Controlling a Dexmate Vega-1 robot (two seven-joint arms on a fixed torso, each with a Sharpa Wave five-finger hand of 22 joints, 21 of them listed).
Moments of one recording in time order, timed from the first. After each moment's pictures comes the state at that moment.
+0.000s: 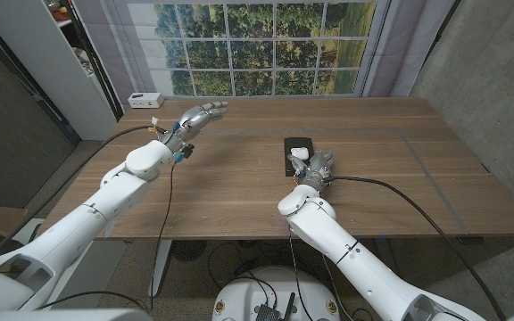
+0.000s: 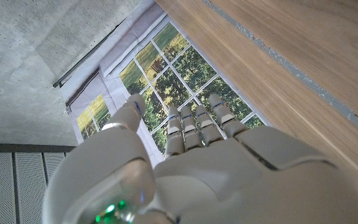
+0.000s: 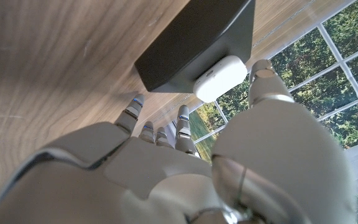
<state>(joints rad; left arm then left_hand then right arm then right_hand) 0.80 0.72 0.40 -1.50 -0.43 -0.23 -0.09 0.53 0.14 0.56 -0.14 0.20 0.30 0.02 0.22 0.21 0.20 0.01 0.24 0.28 0.16 0.01 0.18 0.17 0.07 0.07 0.51 0.17 -0.94 -0.15 -0.67 -1.74 0.00 -0.77 -1.00 0.81 -0.08 0.28 -0.15 0.23 0.18 0.10 0.31 0.36 -0.17 0.17 0.20 0.21 -0.17 0.11 0.19 0.19 0.05 0.19 0.18 0.17</state>
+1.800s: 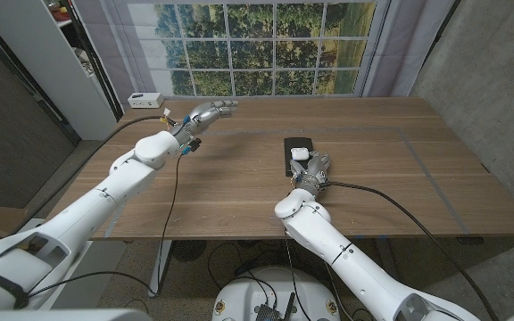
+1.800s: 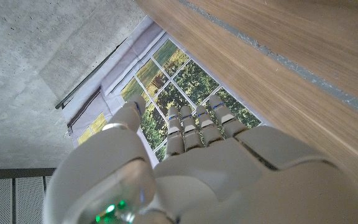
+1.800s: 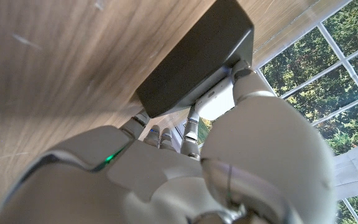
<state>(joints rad) 0.70 0.71 0.47 -1.44 -0.38 -0.21 -0.15 0.52 0.15 0.56 -0.14 0.20 0.30 0.02 0.21 0.21 0.20 0.00 0.25 0.29 0.16 0.01 0.18 0.17 0.08 0.07 0.48 0.17 -0.94 -0.13 -0.67 -1.64 0.03 -0.65 -1.02 1.00 0.02 0.33 -0.16 0.24 0.23 0.03 0.53 0.57 -0.15 0.08 0.24 0.24 -0.15 0.03 0.19 0.19 0.09 0.12 0.19 0.17</state>
